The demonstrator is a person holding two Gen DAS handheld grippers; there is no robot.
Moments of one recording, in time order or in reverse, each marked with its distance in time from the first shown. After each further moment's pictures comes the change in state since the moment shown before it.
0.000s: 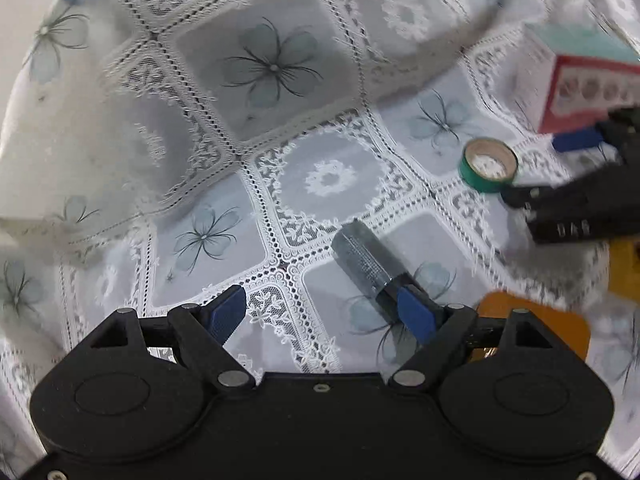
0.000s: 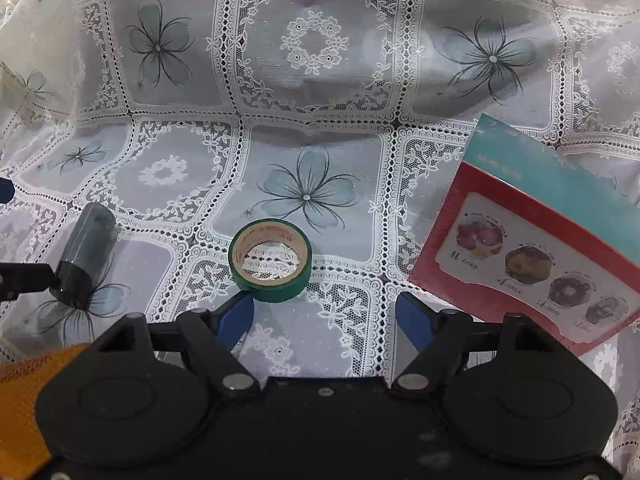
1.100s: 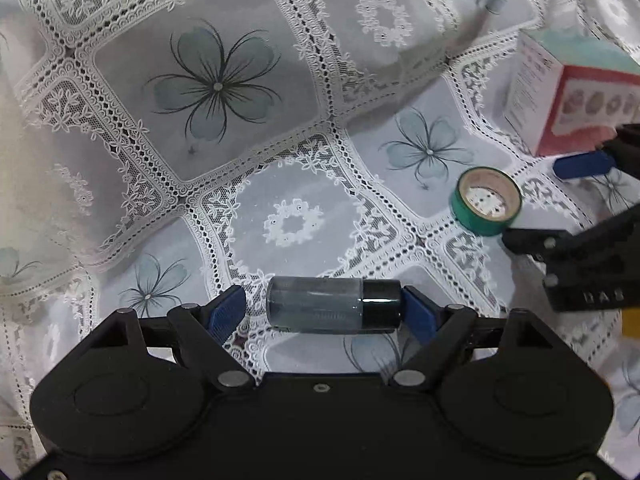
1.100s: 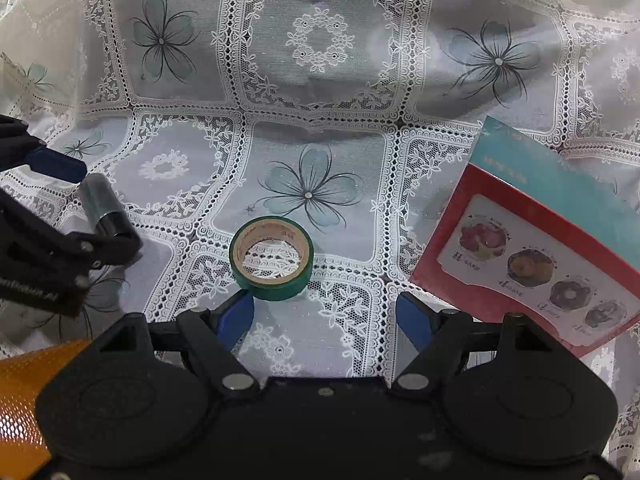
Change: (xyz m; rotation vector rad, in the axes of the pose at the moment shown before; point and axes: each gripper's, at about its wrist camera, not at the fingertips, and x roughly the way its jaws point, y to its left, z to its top) left arm 0.048 -0.005 0.022 0.024 -0.060 -0.095; right arm 0.001 0.001 -0.001 -0.021 0.003 -0.007
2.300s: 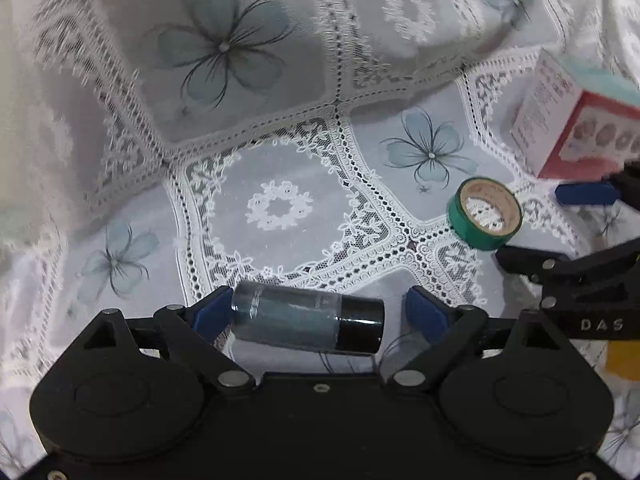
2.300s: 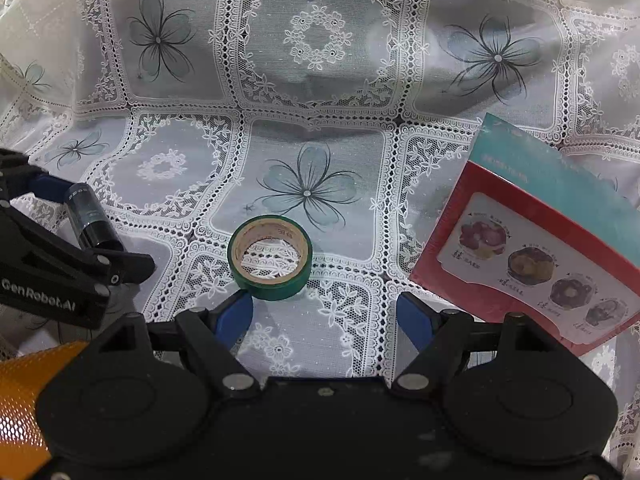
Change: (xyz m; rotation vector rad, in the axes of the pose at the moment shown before) left arm 0.014 0.006 -0.006 -0.160 0.011 -0.078; right arm 0.002 -0.001 0.001 0.002 0.005 0.000
